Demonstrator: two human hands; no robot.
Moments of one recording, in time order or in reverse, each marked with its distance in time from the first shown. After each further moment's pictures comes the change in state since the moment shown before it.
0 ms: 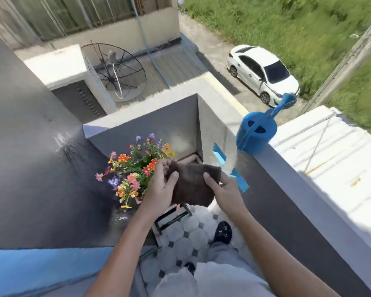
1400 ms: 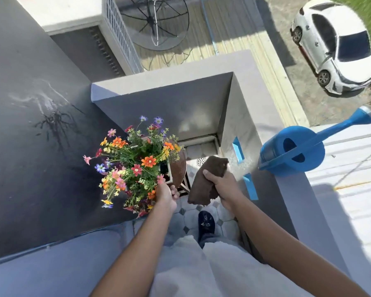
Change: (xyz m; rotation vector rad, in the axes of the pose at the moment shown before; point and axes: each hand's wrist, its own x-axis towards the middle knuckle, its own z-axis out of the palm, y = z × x) left_hand 0.114 -0.119 0.084 -0.814 0.784 -1.007; right_hand 0.167 0.053 -0.021 0.084 -0.123 0.561
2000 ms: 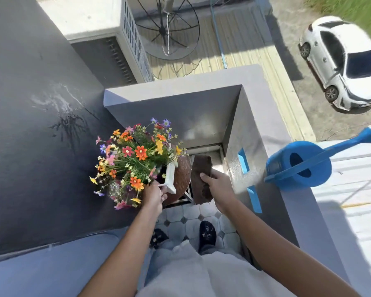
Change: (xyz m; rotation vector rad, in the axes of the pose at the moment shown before) left_hand 0.001 0.041 -0.023 0.115 0.055 0.151; right_hand 0.005 -0.015 0.030 -0.154 -0.051 -0.105
